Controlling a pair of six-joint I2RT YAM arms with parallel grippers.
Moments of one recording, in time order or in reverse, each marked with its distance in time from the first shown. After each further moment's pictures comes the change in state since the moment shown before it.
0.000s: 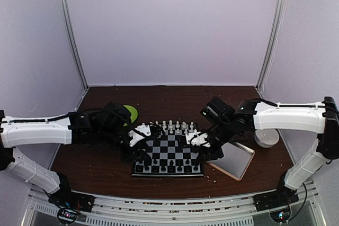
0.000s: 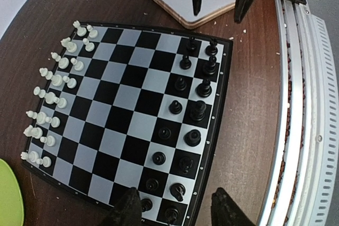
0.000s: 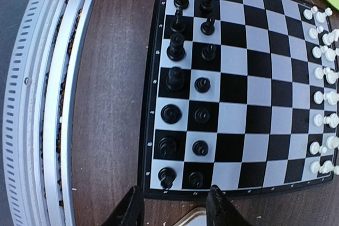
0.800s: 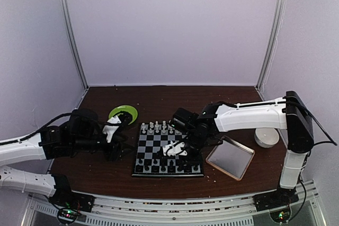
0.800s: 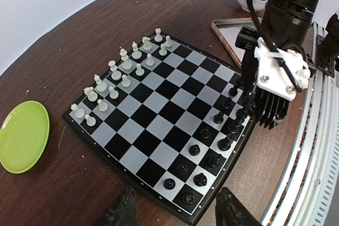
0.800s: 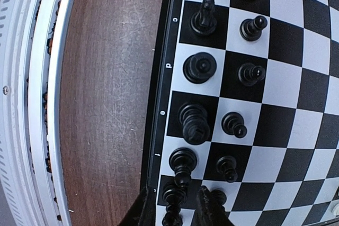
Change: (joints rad) left arm 0.051 -0.393 -0.250 0.118 -0.171 -0.299; right arm 0.112 0.357 0.291 -0.144 0.083 0.022
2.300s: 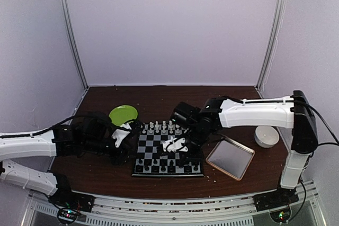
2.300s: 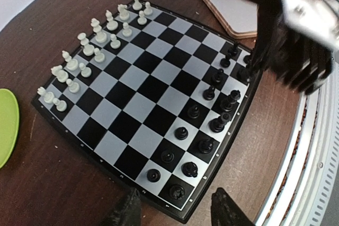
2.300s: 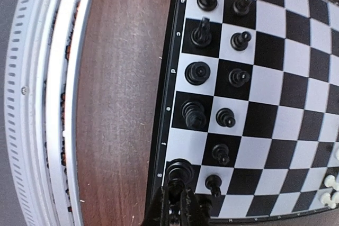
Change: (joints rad) left arm 0.004 0.137 0.007 0.004 0.076 0.029; right arm 0.003 -0.020 0.055 -0.069 -0.001 0.010
